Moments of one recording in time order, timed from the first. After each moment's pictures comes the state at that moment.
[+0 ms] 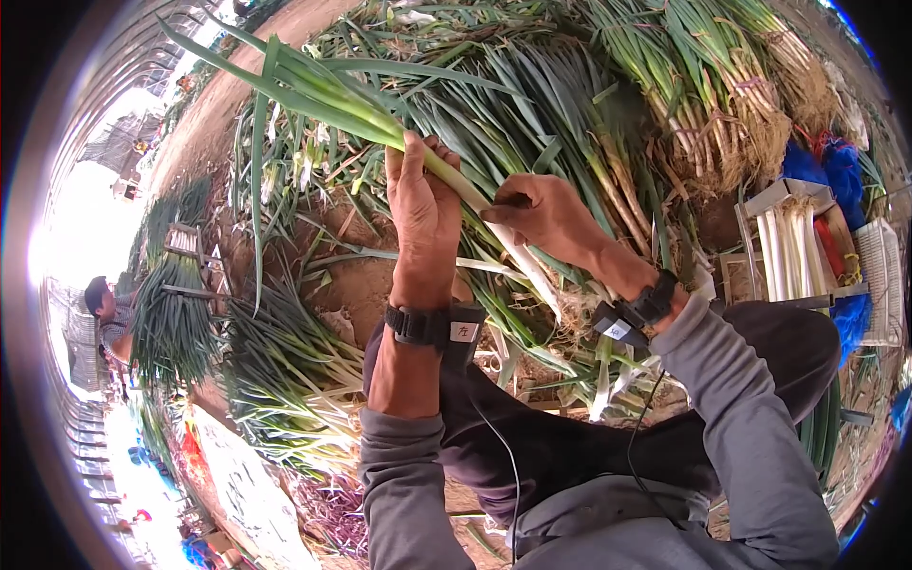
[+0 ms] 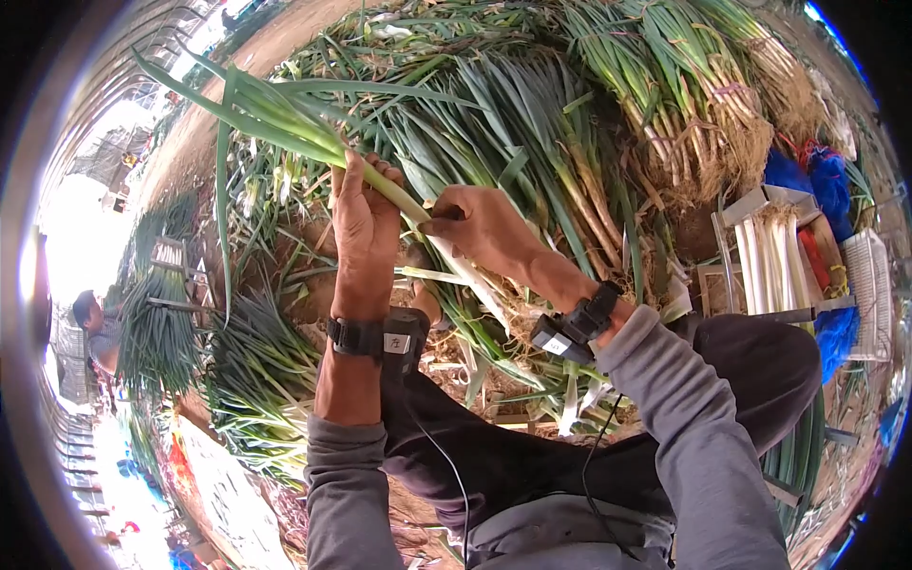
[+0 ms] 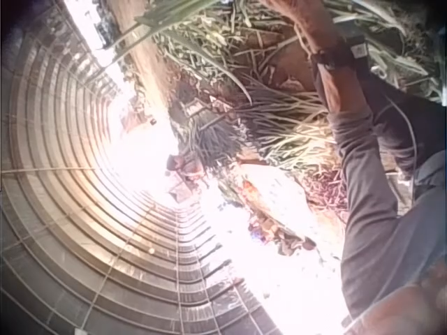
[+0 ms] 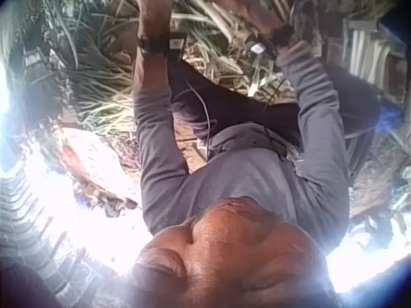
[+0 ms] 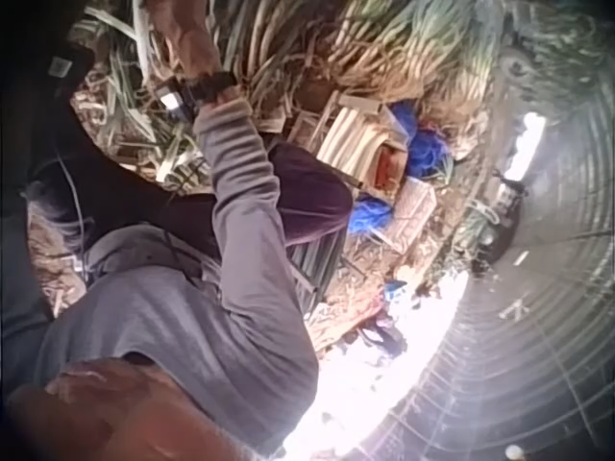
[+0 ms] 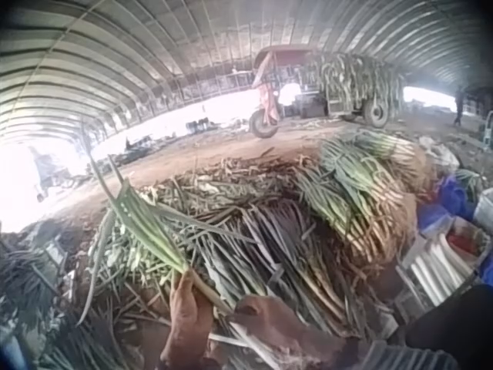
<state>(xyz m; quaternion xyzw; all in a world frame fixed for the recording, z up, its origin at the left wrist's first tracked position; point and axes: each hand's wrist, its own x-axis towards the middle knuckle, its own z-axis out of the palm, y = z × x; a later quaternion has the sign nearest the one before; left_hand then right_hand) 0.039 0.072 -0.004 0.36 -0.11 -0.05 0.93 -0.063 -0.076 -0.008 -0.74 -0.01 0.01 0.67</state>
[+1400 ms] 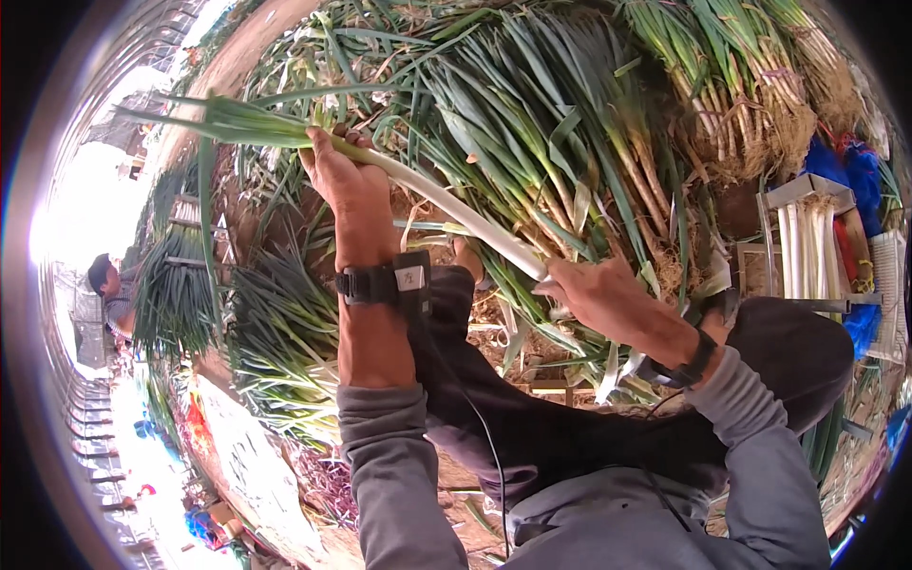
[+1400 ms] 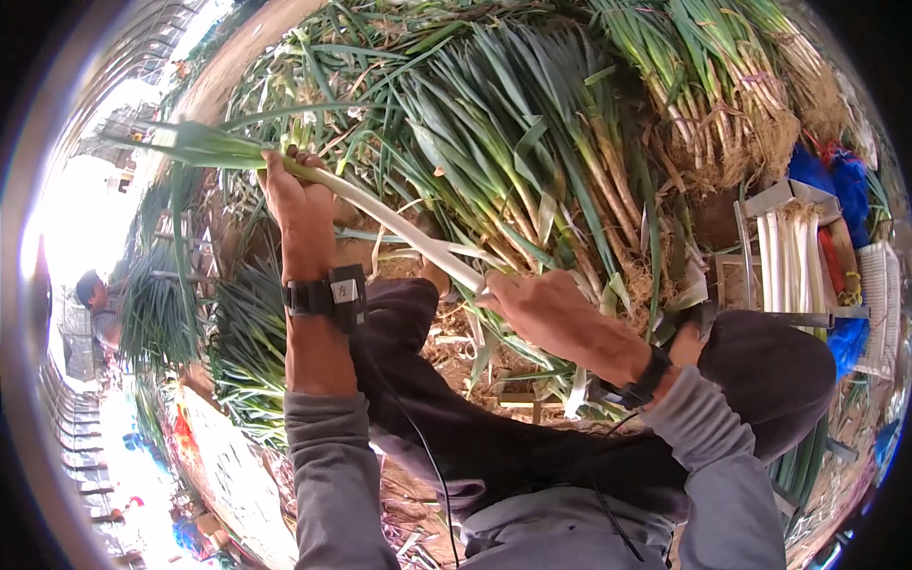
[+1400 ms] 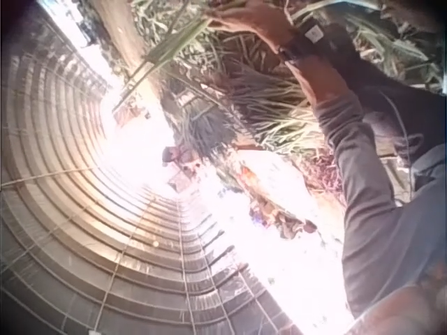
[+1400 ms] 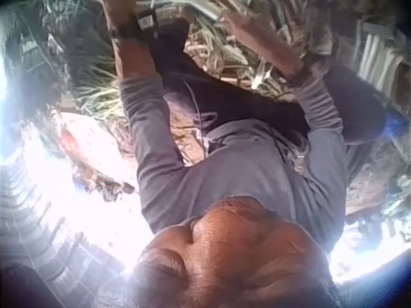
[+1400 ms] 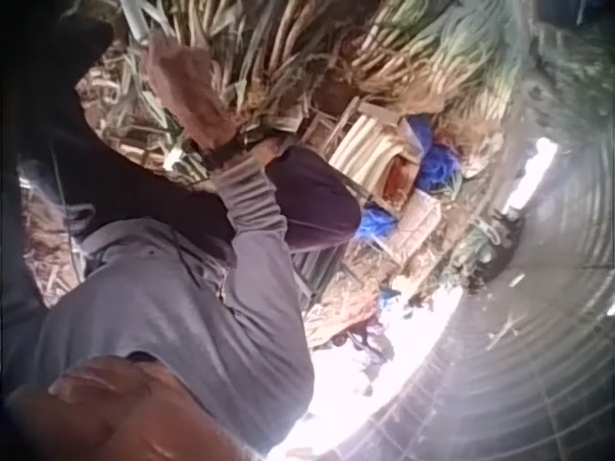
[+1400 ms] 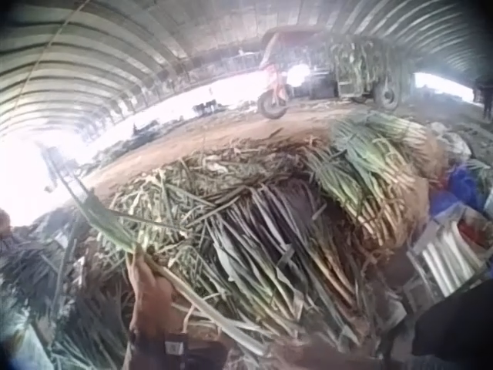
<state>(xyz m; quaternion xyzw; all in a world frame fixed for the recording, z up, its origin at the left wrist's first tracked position) 0.093 0.147 0.001 0.43 0.03 0.14 0.89 -0.162 -0.076 -0.064 -0.93 -0.18 -0.13 0.28</state>
